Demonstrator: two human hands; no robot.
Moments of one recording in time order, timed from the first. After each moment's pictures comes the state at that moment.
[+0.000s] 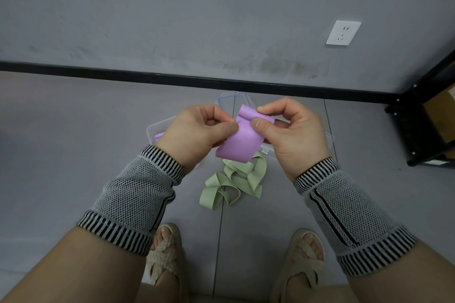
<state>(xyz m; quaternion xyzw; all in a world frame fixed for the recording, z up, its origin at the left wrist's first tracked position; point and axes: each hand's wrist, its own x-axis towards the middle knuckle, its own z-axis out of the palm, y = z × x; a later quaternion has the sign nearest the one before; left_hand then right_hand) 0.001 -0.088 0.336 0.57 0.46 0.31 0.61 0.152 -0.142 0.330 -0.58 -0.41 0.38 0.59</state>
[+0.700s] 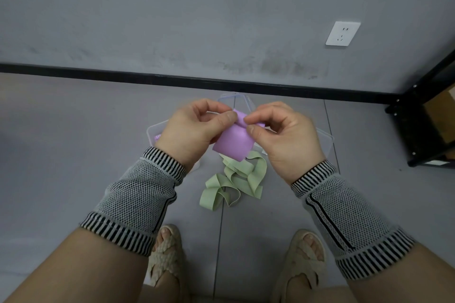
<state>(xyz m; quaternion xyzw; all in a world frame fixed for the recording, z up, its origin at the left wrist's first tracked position) 0.003 -0.089 0.340 0.54 0.46 0.36 0.60 0.148 -0.141 0.326 -0.57 -0.51 0.33 0.55</state>
